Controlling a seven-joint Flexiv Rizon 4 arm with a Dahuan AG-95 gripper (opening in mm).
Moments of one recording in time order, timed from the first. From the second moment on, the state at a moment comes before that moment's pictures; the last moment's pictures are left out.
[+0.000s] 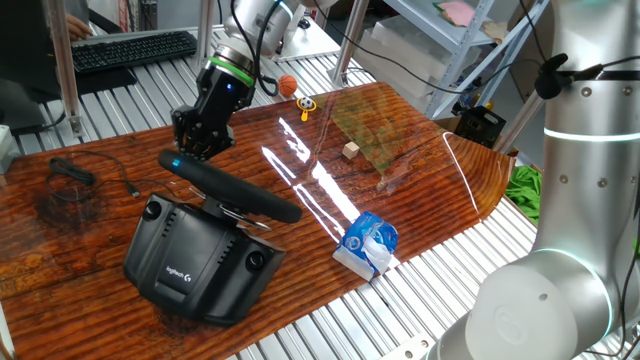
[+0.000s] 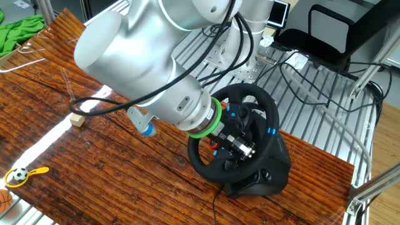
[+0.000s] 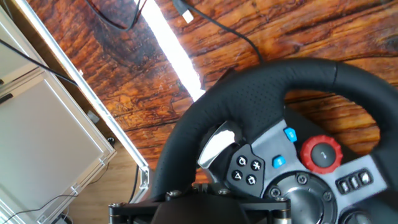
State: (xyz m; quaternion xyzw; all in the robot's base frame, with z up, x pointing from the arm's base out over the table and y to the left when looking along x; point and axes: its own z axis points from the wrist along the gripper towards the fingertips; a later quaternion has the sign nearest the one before) arm 0.532 0.223 0.179 -0.17 -0.91 -0.29 0.24
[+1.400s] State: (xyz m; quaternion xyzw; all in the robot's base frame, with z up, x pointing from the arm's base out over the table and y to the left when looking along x) arm 0.553 0.200 0.160 -0.15 -0.94 -0.25 0.19
